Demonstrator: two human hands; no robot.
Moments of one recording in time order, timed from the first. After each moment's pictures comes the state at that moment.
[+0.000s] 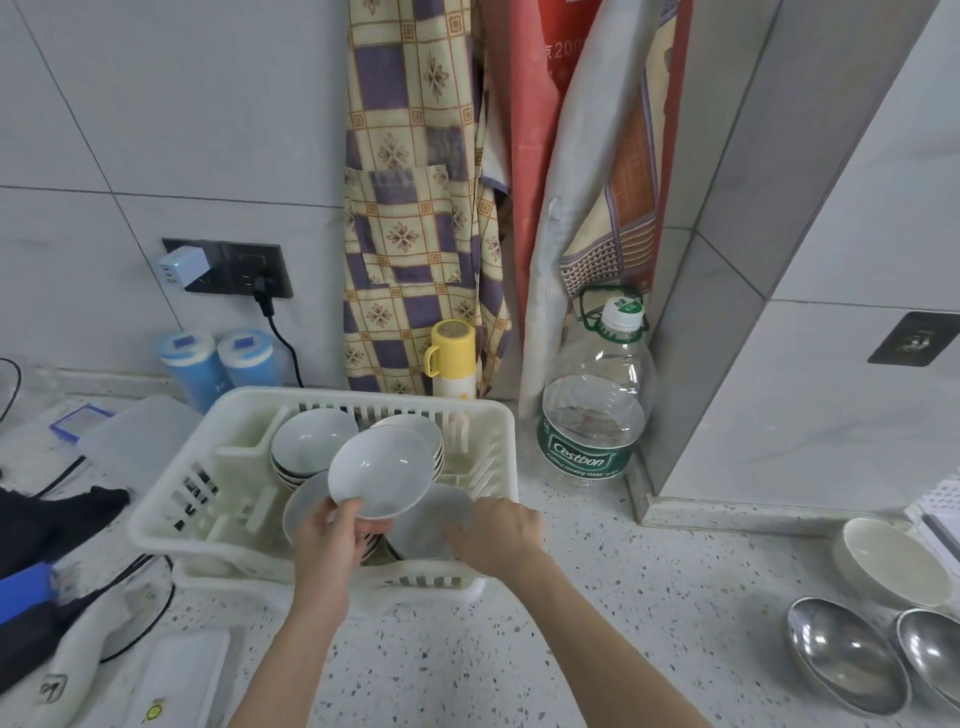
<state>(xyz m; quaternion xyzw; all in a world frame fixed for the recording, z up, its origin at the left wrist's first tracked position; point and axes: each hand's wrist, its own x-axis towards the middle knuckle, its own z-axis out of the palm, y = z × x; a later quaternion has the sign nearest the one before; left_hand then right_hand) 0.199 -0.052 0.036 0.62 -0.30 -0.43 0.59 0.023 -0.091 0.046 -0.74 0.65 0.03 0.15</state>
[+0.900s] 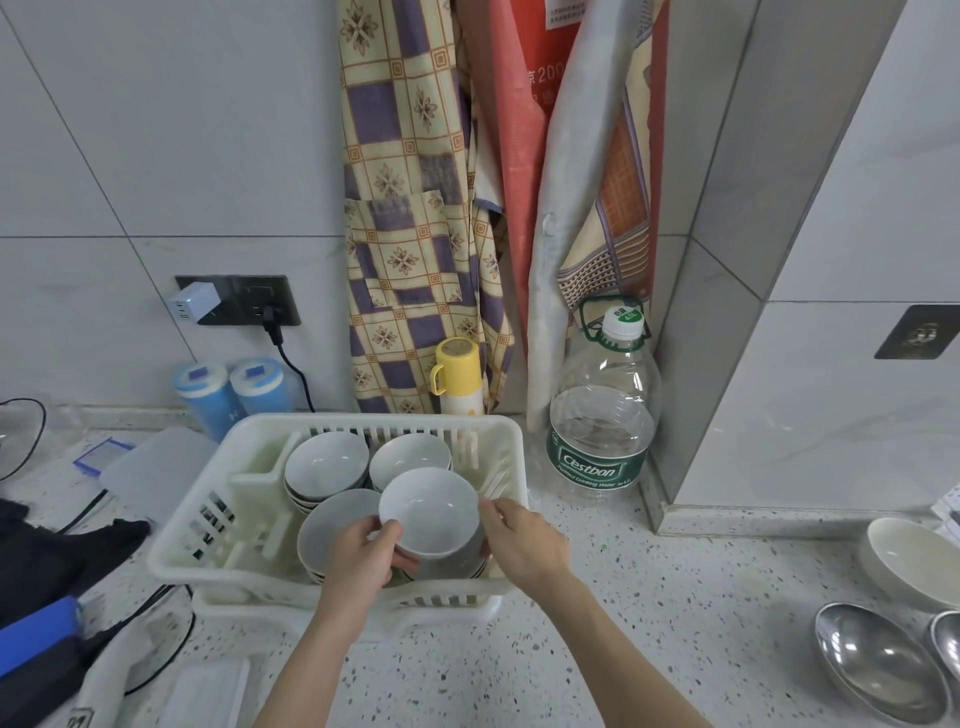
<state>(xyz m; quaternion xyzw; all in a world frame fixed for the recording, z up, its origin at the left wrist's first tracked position) 0.196 -0.062 0.042 0.69 -0.40 -0.44 0.42 0.011 -0.082 0.054 -0.65 0.67 -0.16 0.32</state>
